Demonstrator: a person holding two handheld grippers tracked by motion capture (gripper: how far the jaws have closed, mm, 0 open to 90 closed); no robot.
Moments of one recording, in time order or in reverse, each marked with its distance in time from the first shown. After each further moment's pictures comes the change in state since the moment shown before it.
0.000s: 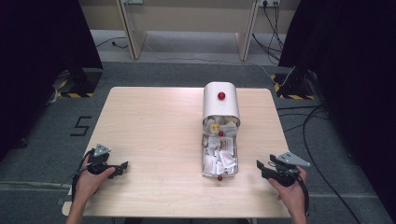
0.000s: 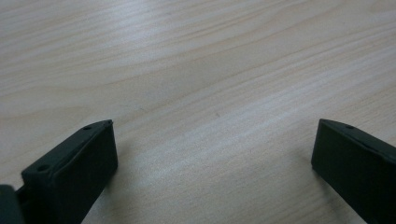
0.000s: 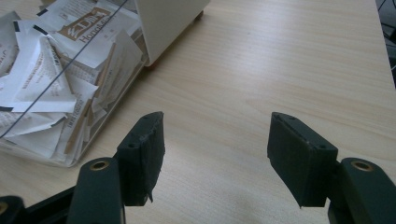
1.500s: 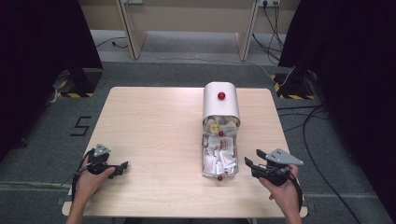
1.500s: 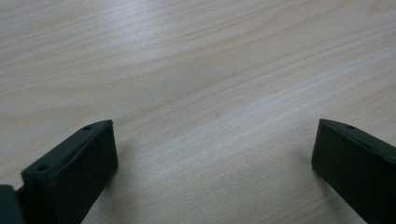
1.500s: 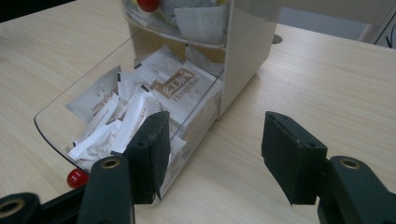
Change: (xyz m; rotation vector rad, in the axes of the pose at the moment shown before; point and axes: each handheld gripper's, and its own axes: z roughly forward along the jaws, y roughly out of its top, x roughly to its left) left arm 0.000 0.000 0.000 0.000 0.000 0.000; right arm 0.043 0.036 -0.015 -0.092 0.114 -0.103
